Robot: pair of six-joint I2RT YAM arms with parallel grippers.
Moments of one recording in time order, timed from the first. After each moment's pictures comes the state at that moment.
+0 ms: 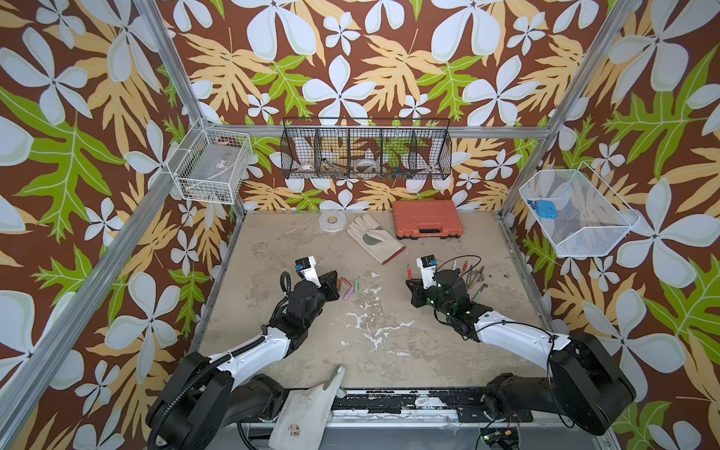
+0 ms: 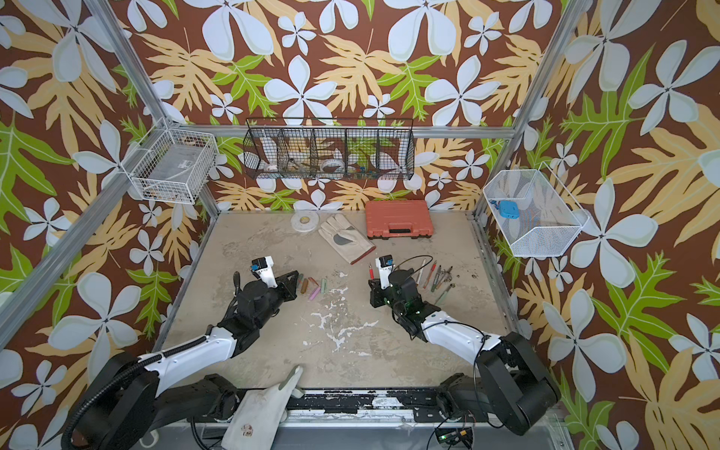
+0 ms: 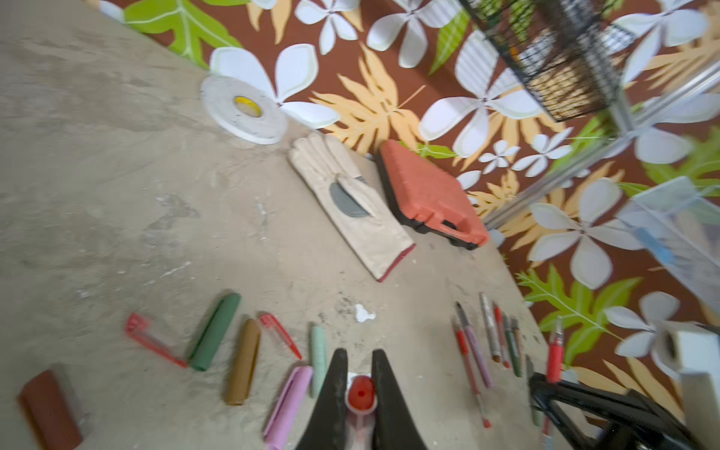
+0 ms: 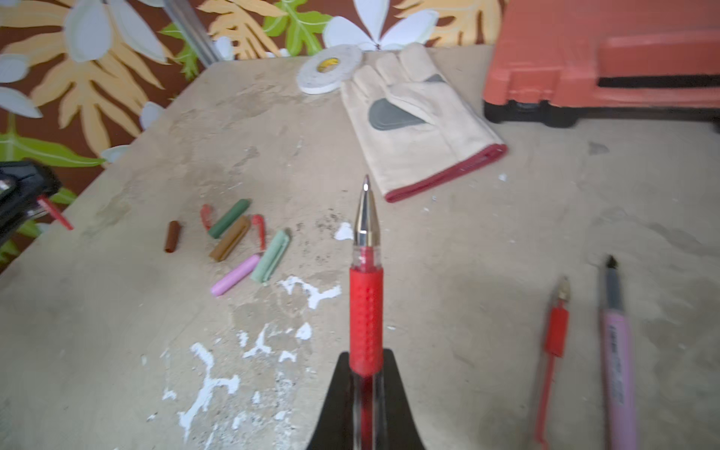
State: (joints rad) left arm -0.50 1.20 0.42 0.48 -0.18 -0.69; right arm 0.51 1.32 0.57 0.25 -0.05 0.30
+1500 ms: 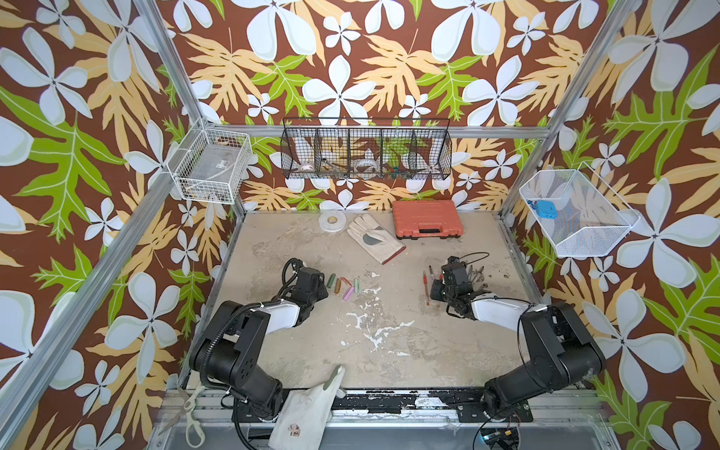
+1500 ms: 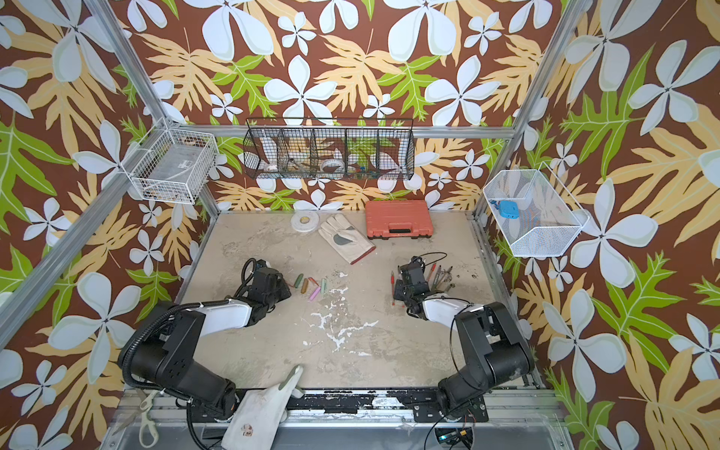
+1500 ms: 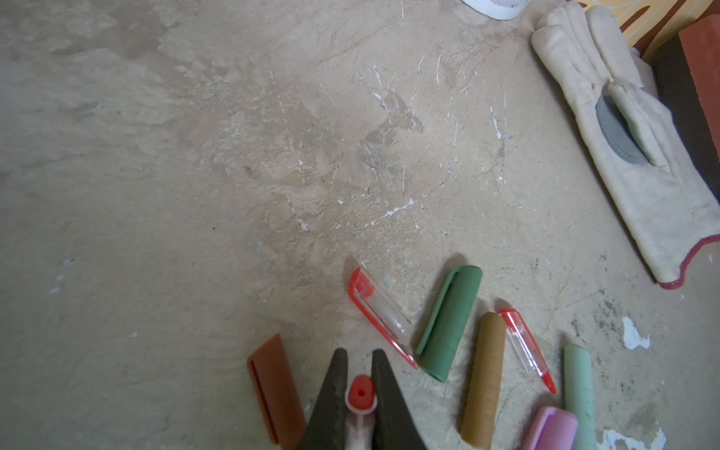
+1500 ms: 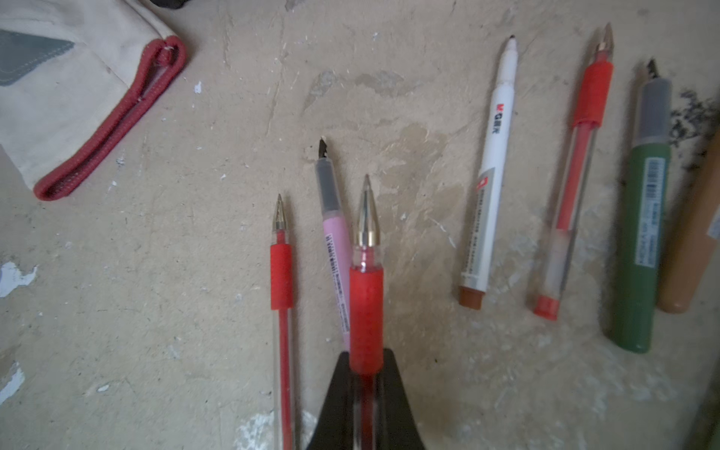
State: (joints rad) left arm -0.32 1.57 0.58 0.23 -0.21 -0.66; right arm 0.30 1.56 0.66 0.04 0.16 0.44
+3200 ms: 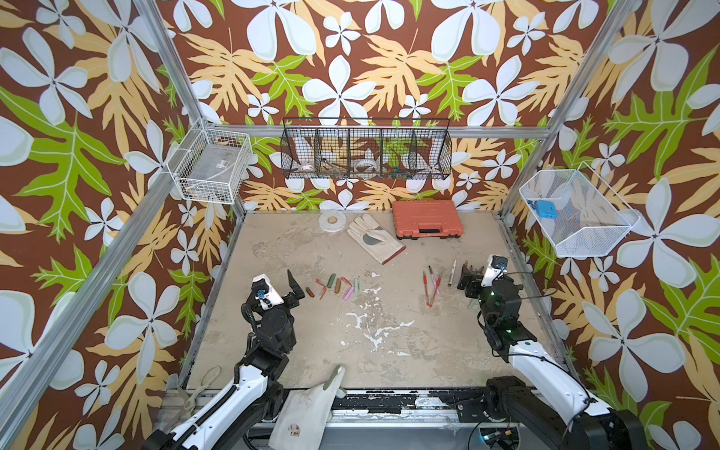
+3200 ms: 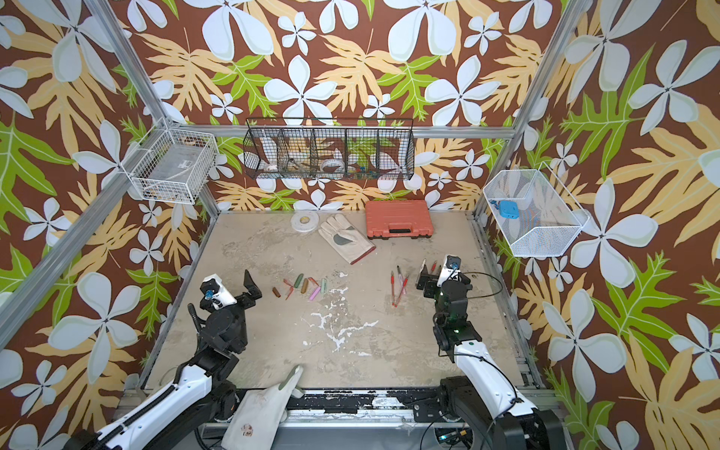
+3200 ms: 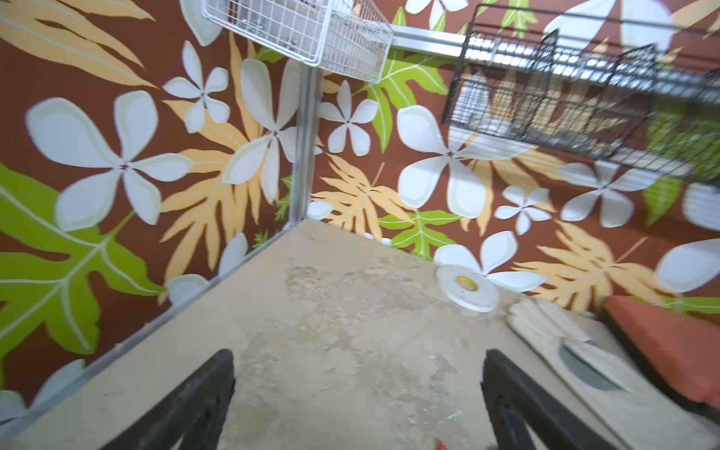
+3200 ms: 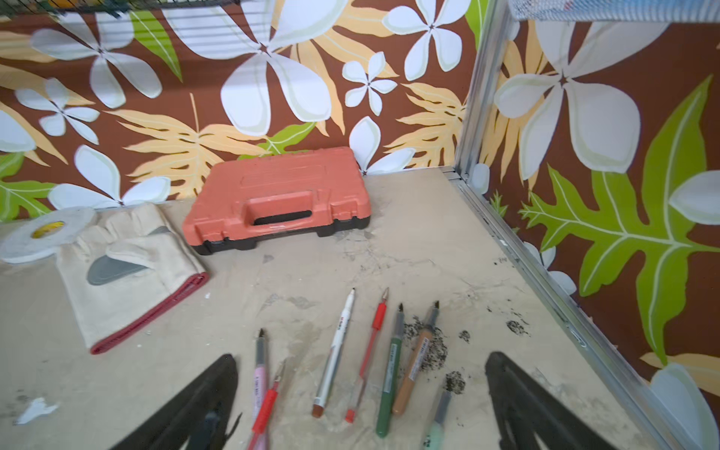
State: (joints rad) left arm -0.39 0.75 0.13 0.64 -0.79 -0.15; right arm 0.09 0.94 0.33 0.38 0.24 0.10
